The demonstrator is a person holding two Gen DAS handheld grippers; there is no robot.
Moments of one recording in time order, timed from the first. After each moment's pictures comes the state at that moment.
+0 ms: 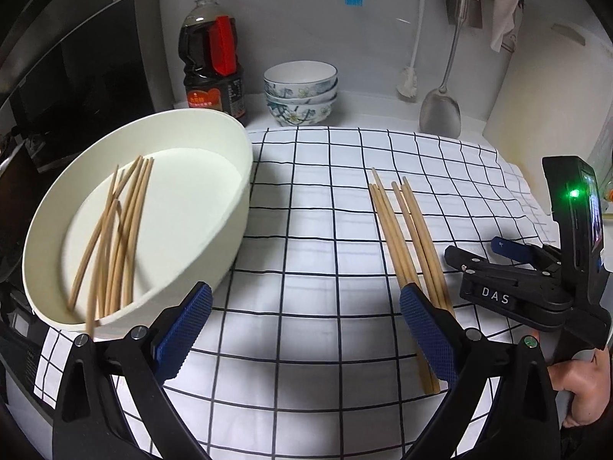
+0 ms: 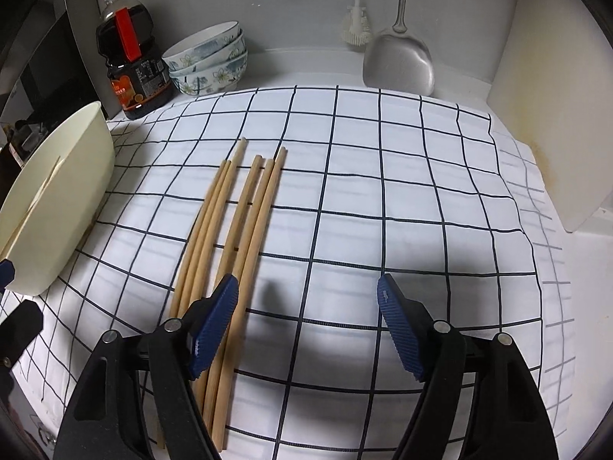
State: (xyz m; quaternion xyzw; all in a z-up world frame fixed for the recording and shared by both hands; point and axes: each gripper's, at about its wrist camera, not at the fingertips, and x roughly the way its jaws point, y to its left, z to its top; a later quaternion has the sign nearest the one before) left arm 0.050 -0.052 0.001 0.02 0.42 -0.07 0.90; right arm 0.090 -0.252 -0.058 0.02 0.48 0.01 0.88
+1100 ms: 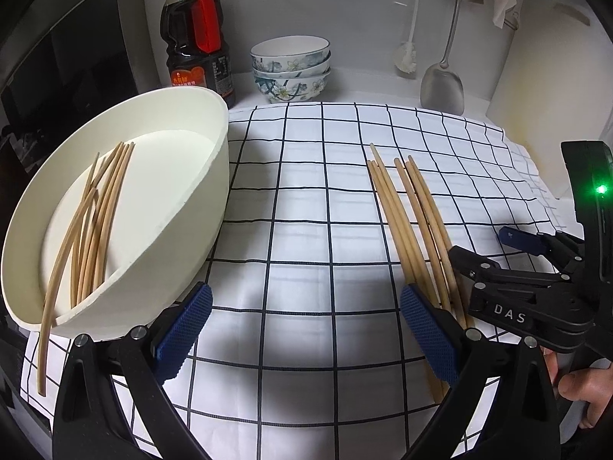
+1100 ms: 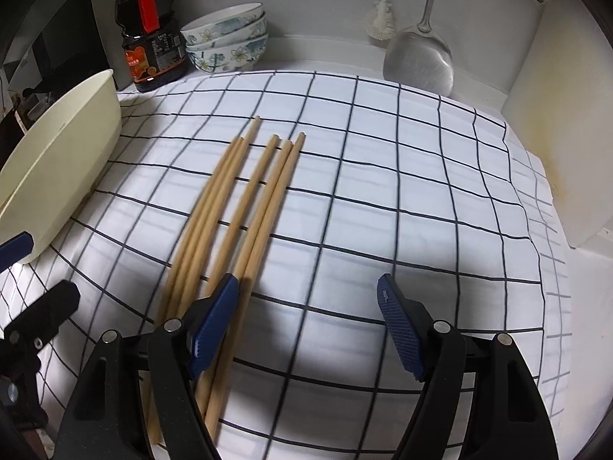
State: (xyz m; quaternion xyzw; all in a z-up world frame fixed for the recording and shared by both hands) left arm 0.064 -0.062 -0.025 0.03 0.45 -0.07 0.89; right arm 0.090 -0.243 -0.066 -0.03 0.49 0.03 0.87
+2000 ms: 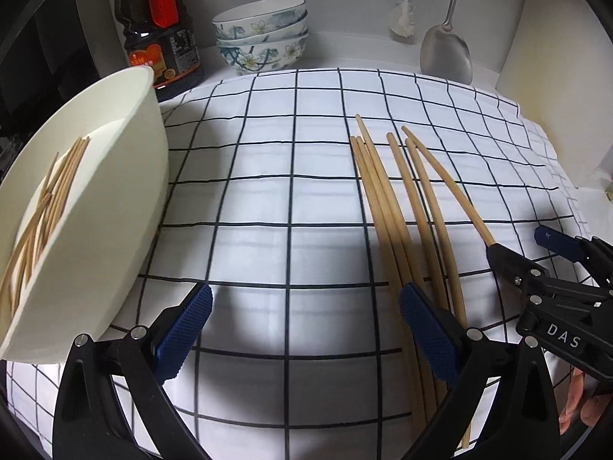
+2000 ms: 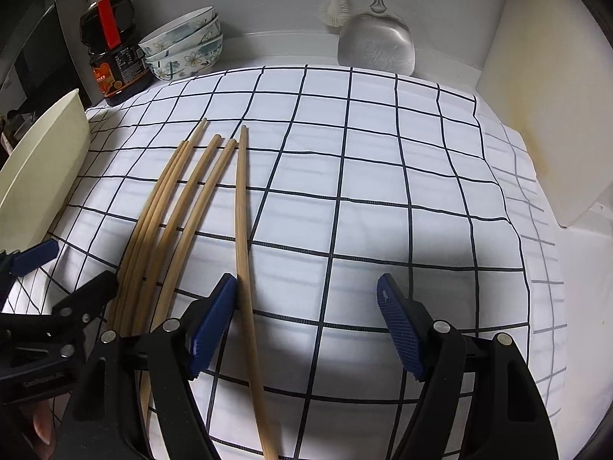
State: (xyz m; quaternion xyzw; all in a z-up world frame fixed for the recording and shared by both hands) left arm 0.101 -0.101 -0.061 0.04 0.48 -0.07 0.87; right arm 0.093 -0.281 -0.072 0.00 0.49 0.01 0.87
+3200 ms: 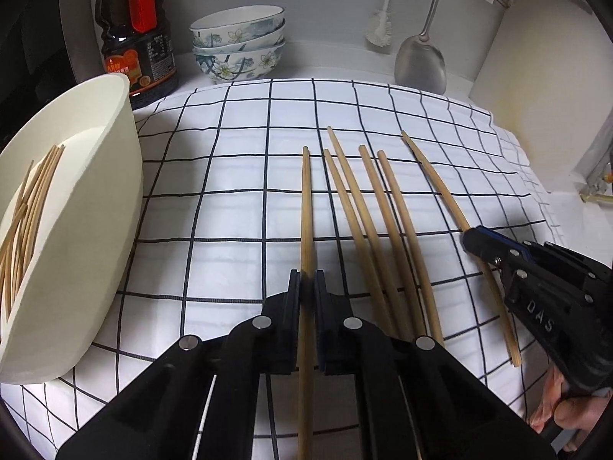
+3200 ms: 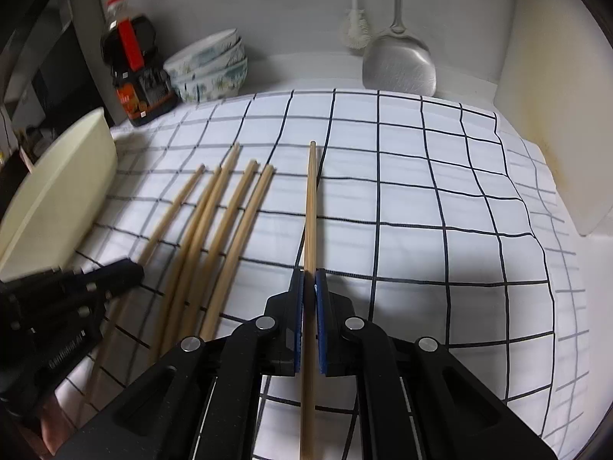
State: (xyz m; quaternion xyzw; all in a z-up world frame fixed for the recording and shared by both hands) left arm 0.104 -0.100 -0.053 0.02 0.47 -0.13 0.87; right arm 0.093 -0.270 -0.063 0.04 0.45 0.04 0.89
